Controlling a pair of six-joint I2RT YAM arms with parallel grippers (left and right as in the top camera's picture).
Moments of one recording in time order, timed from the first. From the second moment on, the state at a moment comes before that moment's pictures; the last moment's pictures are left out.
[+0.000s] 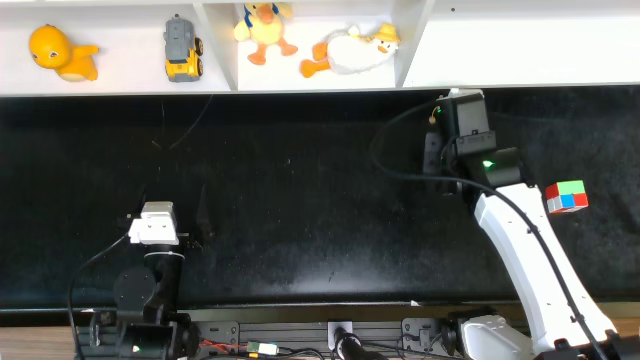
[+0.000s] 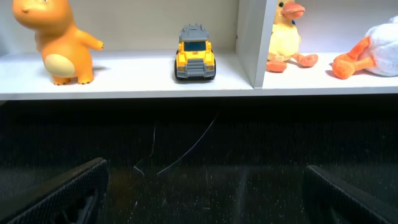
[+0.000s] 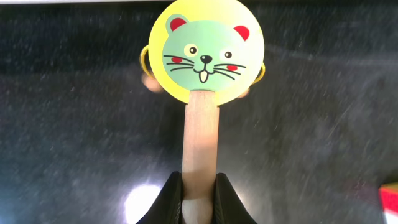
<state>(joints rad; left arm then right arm) -0.05 0.01 0.01 -0.08 -0.04 0.01 0.19 1.34 1.01 -0.72 0.23 0.20</state>
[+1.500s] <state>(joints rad) -0.05 0.01 0.01 -0.08 -0.04 0.01 0.03 1.85 1.43 -0.51 0.07 -0.09</state>
